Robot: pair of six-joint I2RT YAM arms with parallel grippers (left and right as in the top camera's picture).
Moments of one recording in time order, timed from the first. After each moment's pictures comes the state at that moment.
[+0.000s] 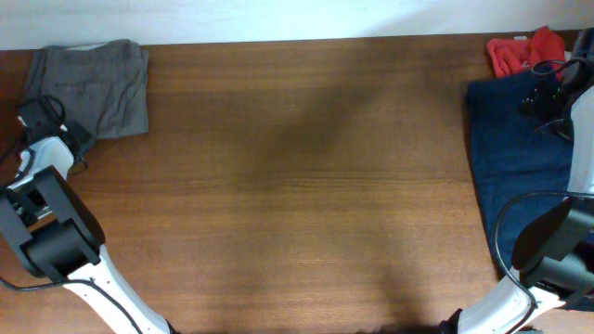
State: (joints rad) left arm 0.51 2.28 1.61 -0.30 -0.09 -0.26; right arm -0.43 1.94 1.87 -1.12 0.27 0.34
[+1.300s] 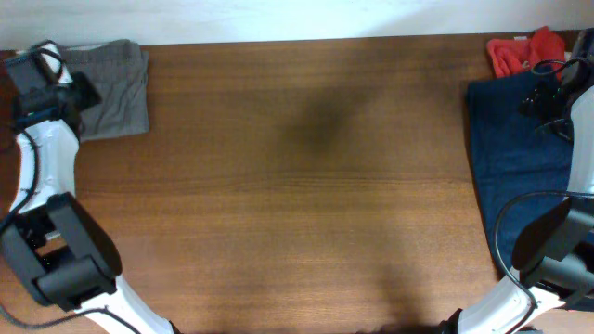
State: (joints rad) left arm 0.38 2.02 1.62 -0.29 0.08 -0.07; right arm -0.43 1.94 1.87 -1.12 0.27 0.34
